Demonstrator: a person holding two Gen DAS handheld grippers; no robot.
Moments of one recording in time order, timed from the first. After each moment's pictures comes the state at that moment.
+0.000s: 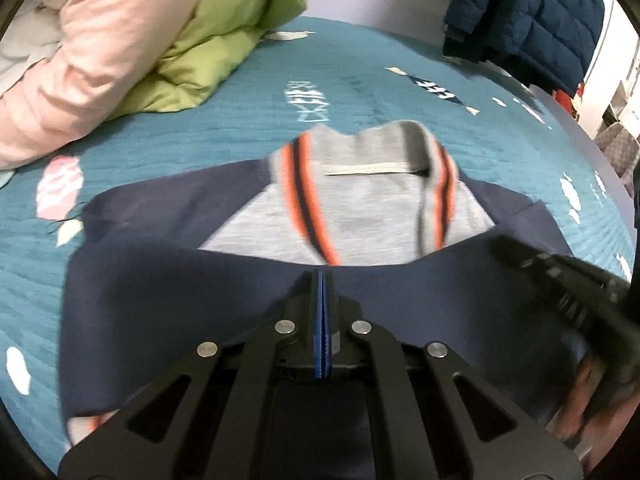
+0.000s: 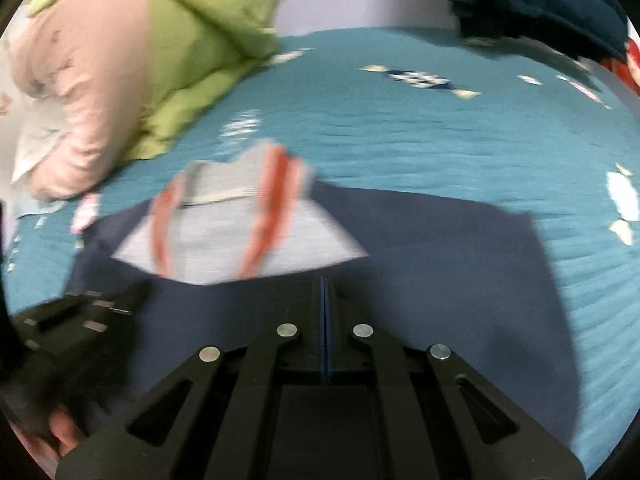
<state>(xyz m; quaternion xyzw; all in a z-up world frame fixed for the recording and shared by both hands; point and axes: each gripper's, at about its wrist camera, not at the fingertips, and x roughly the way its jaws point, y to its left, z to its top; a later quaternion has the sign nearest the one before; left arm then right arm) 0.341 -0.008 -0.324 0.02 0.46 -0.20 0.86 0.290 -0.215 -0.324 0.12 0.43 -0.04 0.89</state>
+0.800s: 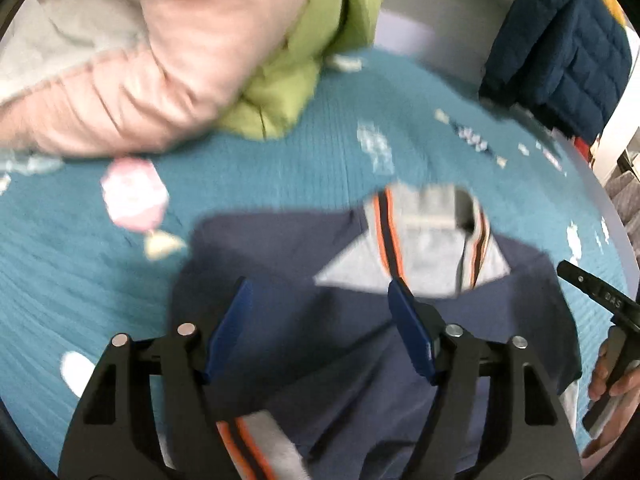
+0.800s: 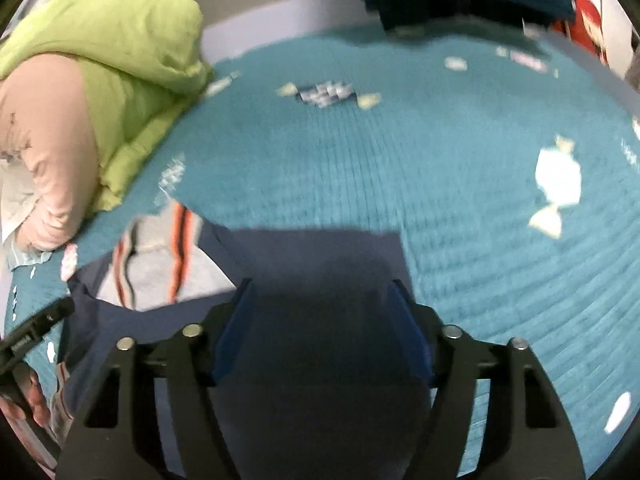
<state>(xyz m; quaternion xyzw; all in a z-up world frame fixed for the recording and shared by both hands) 0.357 0.057 -0.272 -0.02 0.45 -0.16 0.88 0.274 -0.265 -0.274 0.15 0.42 -0.07 0.89</state>
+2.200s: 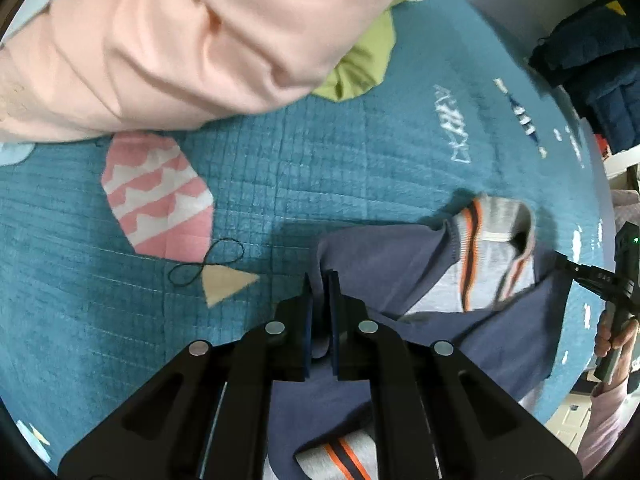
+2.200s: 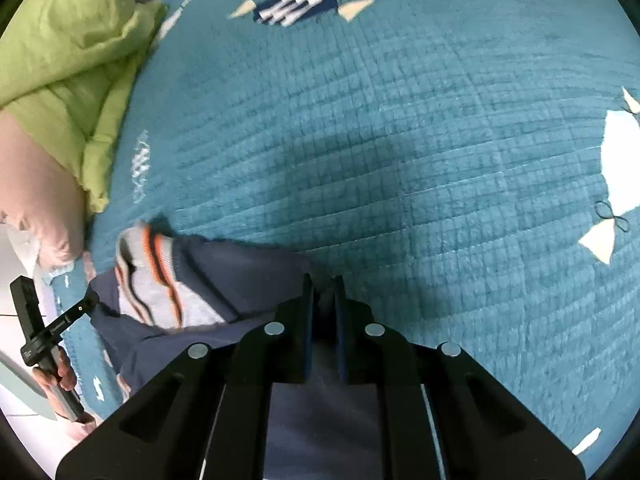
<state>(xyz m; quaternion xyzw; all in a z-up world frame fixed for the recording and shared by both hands) 0.471 0.116 -0.288 -0.05 0.63 -0.17 0.75 0.363 -0.330 -0.296 0.26 0.61 -0.01 0.74</state>
